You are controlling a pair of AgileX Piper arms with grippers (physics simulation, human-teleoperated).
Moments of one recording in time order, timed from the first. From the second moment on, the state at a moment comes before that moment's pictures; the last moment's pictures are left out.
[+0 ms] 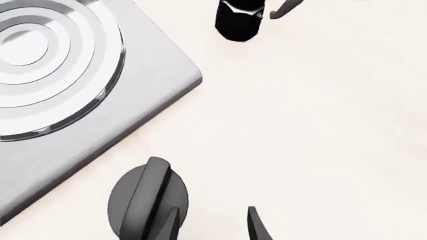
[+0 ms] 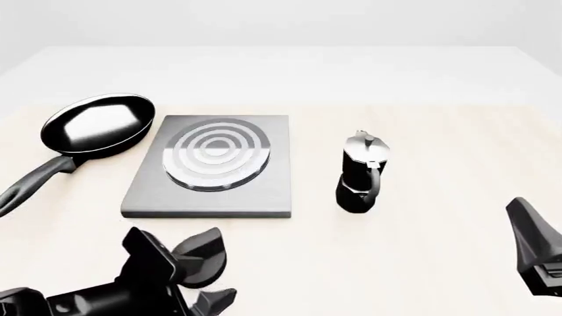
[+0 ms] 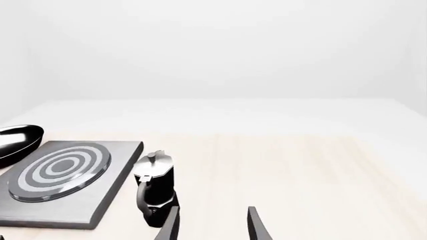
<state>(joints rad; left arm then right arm) -0.84 1.32 -0.12 -0.46 -0.15 0.07 0.00 -0.01 0.03 0.04</state>
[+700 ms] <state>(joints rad) -0.89 0.77 -0.32 0.11 -0.10 0.08 0.00 -0.04 0.04 0.04</state>
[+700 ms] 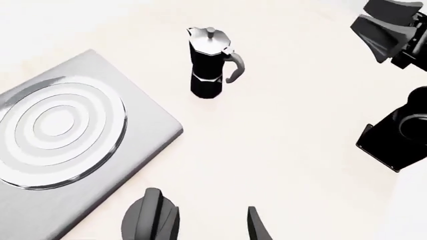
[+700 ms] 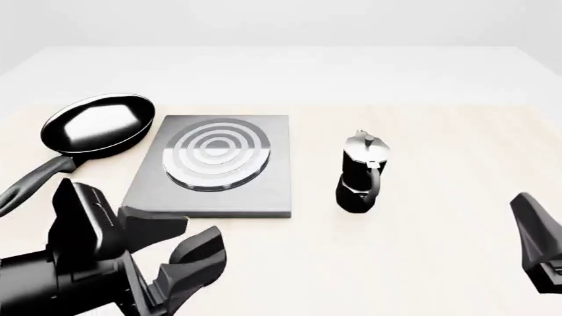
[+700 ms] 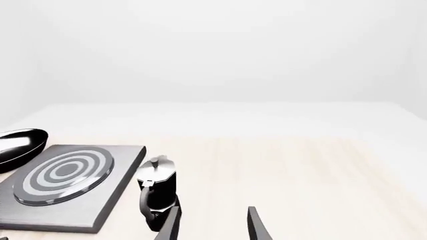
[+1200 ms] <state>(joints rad) -0.65 0.52 -0.53 0.47 -0.01 0.09 0.00 -0.05 0.05 0.03</state>
